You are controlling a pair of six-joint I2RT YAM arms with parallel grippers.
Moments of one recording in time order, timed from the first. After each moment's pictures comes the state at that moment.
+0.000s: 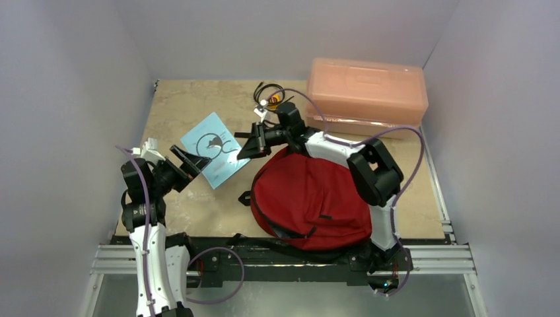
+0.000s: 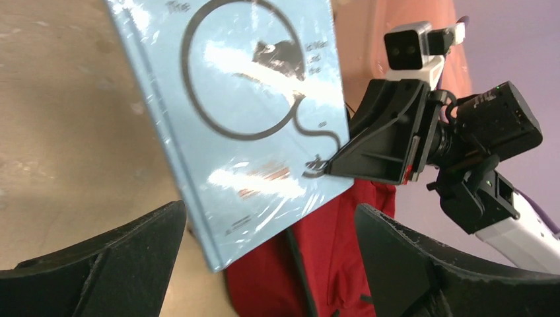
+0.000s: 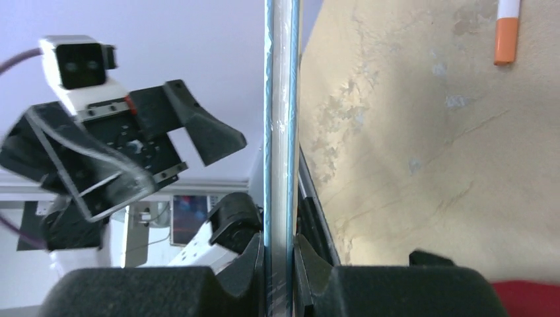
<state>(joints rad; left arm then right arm) 0.33 0.59 0.61 -0.53 0.63 -0.68 0.71 2.06 1.44 0.21 -0.90 0.93</state>
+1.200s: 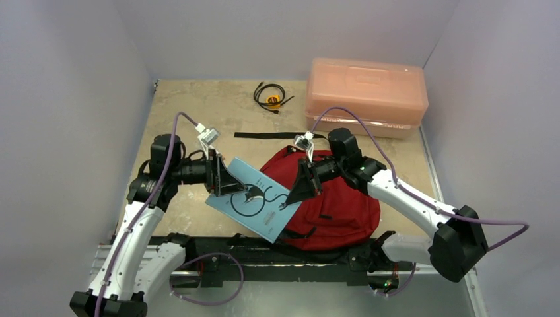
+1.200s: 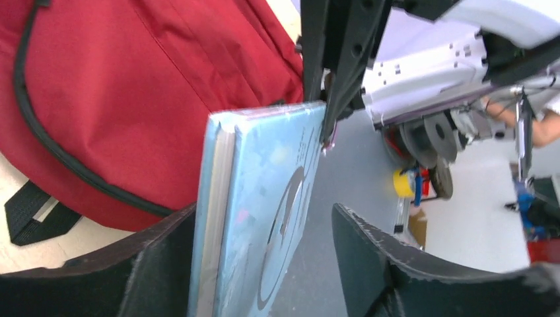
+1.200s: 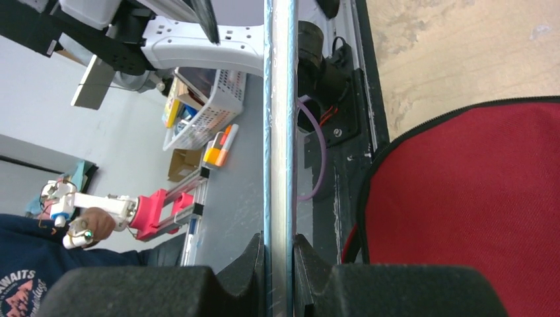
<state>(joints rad) -0.17 0.82 0.88 -0.64 1.04 -0.33 0.63 1.22 0.84 -0.12 -1.16 0.39</state>
